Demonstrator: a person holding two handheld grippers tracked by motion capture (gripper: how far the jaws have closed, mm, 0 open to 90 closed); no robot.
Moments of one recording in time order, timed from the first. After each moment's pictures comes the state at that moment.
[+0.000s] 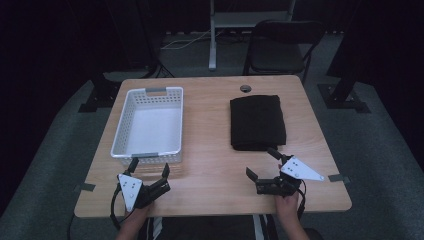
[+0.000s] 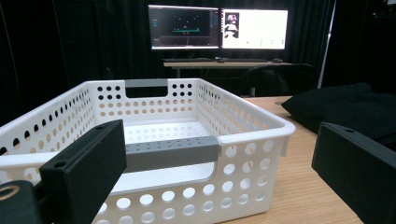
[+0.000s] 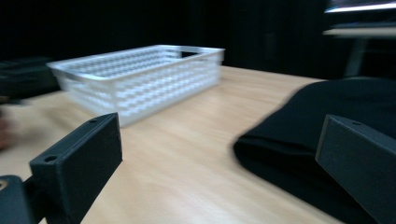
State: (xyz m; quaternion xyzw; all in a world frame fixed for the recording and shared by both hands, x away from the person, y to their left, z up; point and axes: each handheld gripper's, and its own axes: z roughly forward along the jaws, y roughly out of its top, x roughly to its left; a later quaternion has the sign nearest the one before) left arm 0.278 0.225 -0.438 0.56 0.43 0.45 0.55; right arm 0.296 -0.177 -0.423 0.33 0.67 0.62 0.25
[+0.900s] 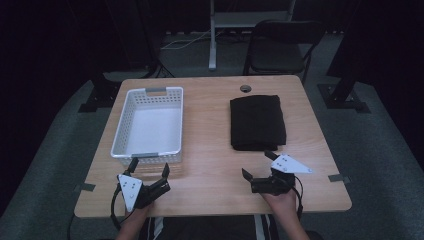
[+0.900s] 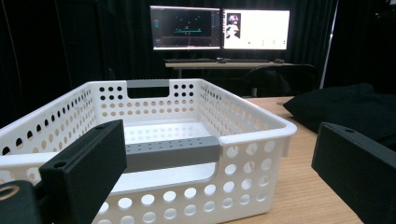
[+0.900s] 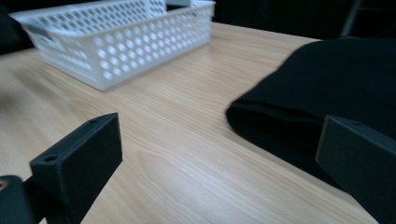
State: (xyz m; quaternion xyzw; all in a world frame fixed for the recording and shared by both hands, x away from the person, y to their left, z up) left arm 0.278 0.225 -0.438 0.56 0.43 0.45 0.55; right arm 0.302 -0.163 -0.421 0.37 0.72 0.53 0.25
